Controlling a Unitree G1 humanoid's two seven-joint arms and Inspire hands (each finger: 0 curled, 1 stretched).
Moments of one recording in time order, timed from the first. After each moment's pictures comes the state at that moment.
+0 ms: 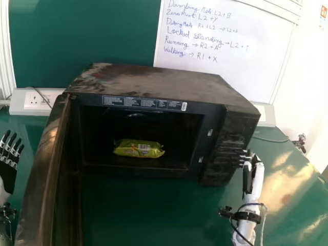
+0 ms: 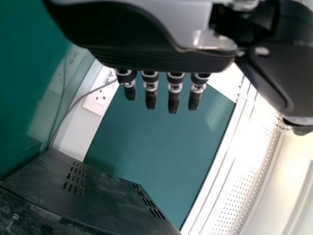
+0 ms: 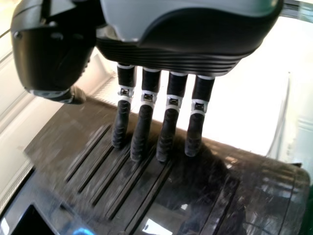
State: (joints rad) left arm -0.21 0.34 0.68 0.70 -0.67 -0.39 -0.77; right arm -0.43 -0.33 -0.12 1.01 -0.10 -0.85 -0.36
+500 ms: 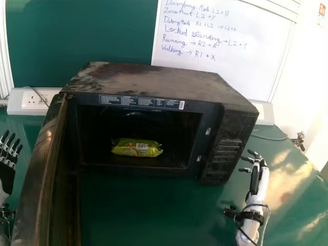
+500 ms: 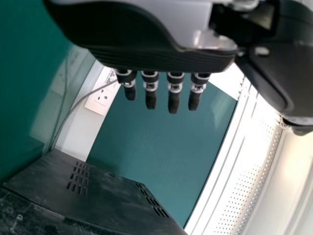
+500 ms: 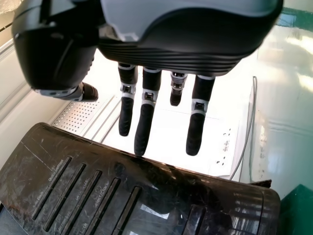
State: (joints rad) left arm -0.20 0.35 0.68 0.70 -0.68 -0.40 -0.77; right arm -0.43 -0.31 -0.19 0.98 -0.01 -0.77 -0.28
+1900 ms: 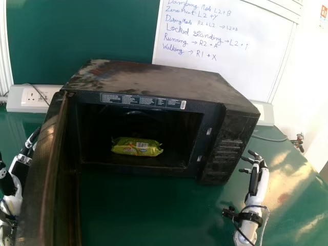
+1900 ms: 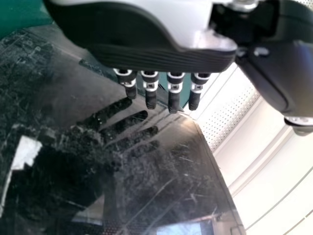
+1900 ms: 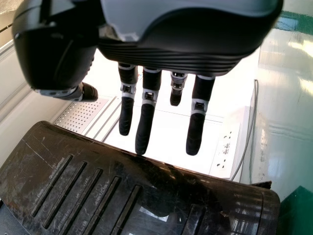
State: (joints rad) left arm -0.14 0.25 0.57 0.43 -0.80 -0.27 -1.15; right arm -0.41 -0.30 -0.19 0.96 -0.05 -0.77 -0.32
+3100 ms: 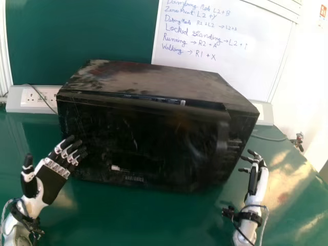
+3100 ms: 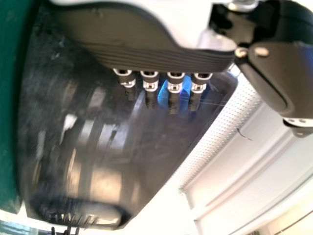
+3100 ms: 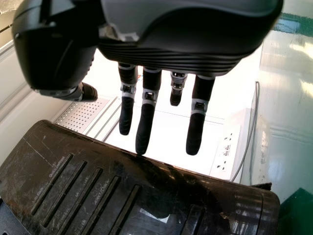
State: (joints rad) left arm -0.13 0.22 0.42 0.38 -0.68 -0.30 -1.11; right arm -0.42 -0.29 -0.18 0.96 -0.06 -0.77 -0.33
